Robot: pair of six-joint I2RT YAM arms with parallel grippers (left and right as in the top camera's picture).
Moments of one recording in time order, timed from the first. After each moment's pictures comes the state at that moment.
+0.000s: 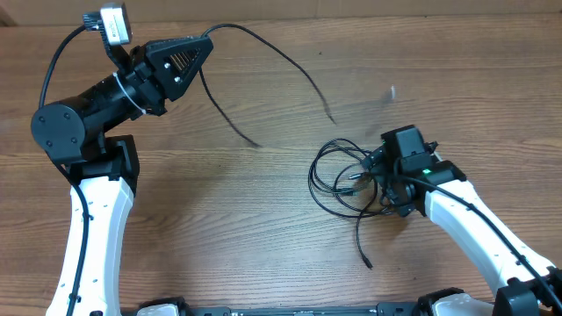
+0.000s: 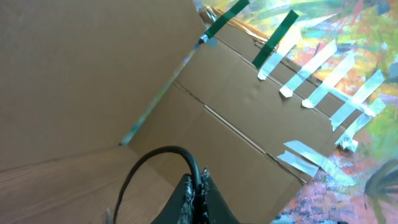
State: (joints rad) left arm 0.11 1.35 1.09 0.94 1.16 -1.28; right arm 0.27 1.41 0.81 -0.63 0.08 1.19
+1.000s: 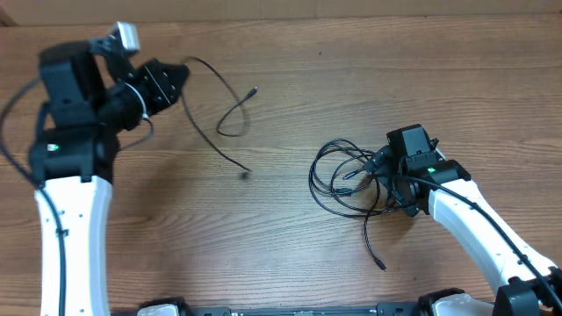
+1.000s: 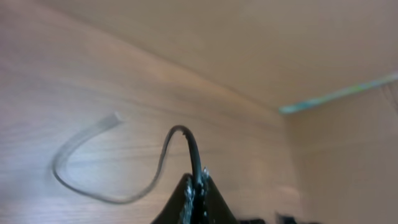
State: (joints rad) left arm 0.11 1.34 1.45 -0.70 0.59 -0.51; right arm 0.24 1.41 0.81 -0.65 0.08 1.06
